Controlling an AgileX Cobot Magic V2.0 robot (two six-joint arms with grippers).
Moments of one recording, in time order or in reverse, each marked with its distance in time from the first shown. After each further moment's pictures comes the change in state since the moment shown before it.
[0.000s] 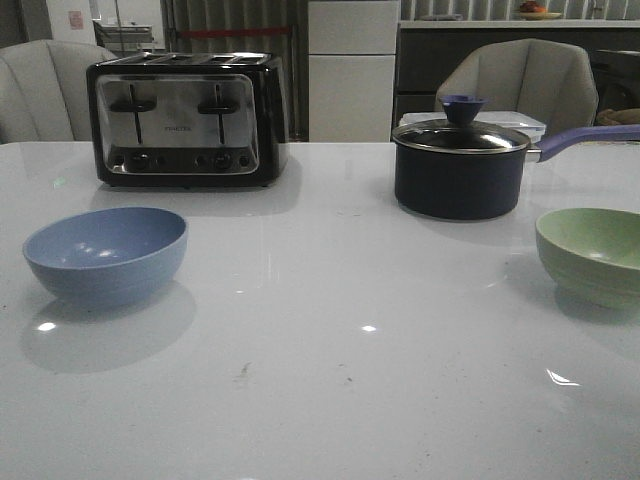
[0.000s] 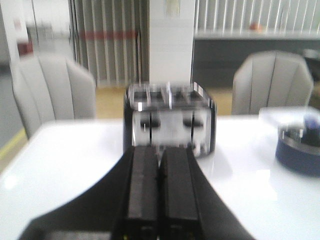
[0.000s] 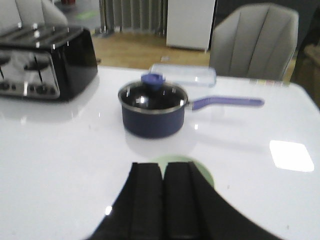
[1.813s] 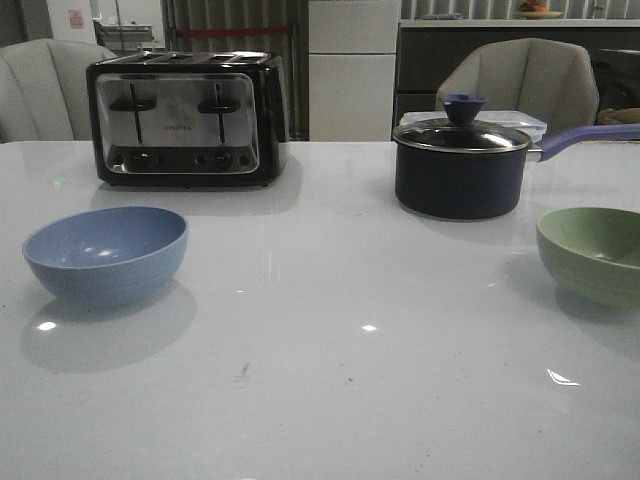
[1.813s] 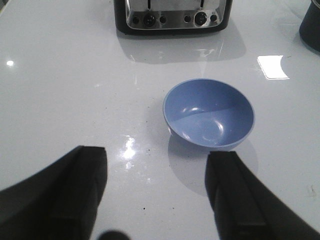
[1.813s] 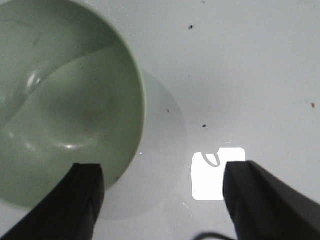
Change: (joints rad) left arm 0.000 0.260 0.024 0.000 0.141 0.000; right arm -0.263 1.287 -0.583 -0.007 0.293 0.004
